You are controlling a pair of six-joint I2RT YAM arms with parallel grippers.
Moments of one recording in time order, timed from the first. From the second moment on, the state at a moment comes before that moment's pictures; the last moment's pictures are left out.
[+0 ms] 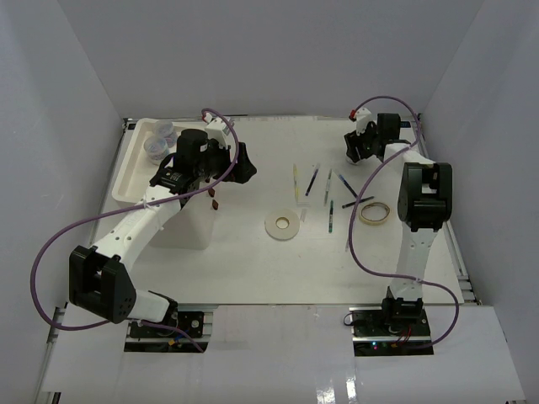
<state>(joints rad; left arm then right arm) -0.40 1.38 1.17 -0.24 0.27 -0.22 0.02 2.20 1.63 -0.10 -0.37 -0.49</state>
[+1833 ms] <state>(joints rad) -0.43 1.15 1.17 -0.39 0.59 -0.70 0.88 1.27 1.21 -0.16 -0.37 -0.47</state>
